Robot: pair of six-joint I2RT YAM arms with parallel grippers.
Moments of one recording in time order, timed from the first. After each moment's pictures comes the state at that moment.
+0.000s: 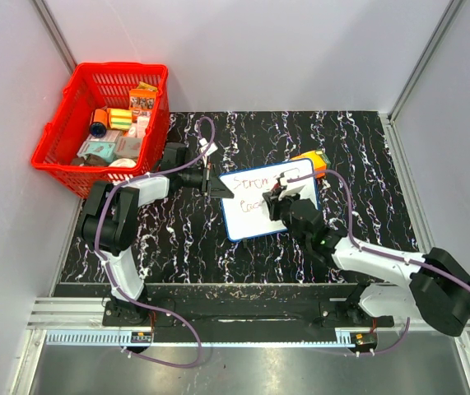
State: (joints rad) left arm -0.27 1.85 1.05 0.10 1.15 -0.24; right arm 0.85 1.22 0.53 0.53 0.40 0.19
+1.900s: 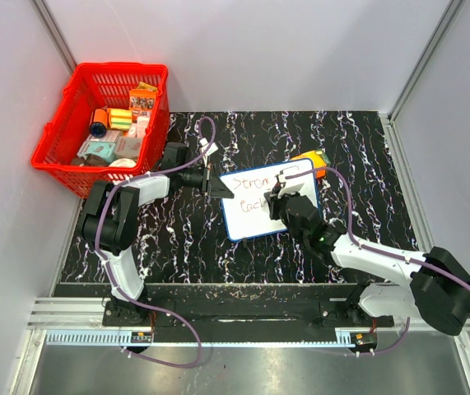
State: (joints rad) left arm -0.27 1.85 1.06 0.07 1.15 -0.22; right arm 0.85 1.22 0.58 0.42 0.44 0.22
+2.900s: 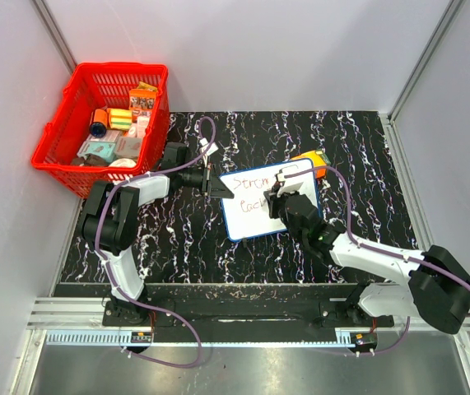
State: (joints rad) left arm -0.27 1.85 1.07 0.07 1.15 -0.21; right arm 0.84 1.24 0.59 0.43 0.45 0.21
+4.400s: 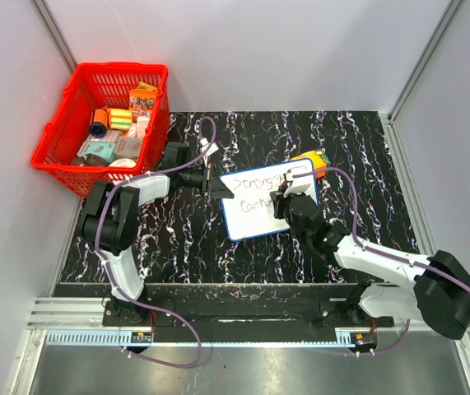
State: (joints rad) left arm -0.27 1.85 1.07 0.05 1.14 -0.20; right arm 0.82 1.20 0.57 0.40 0.49 0.26
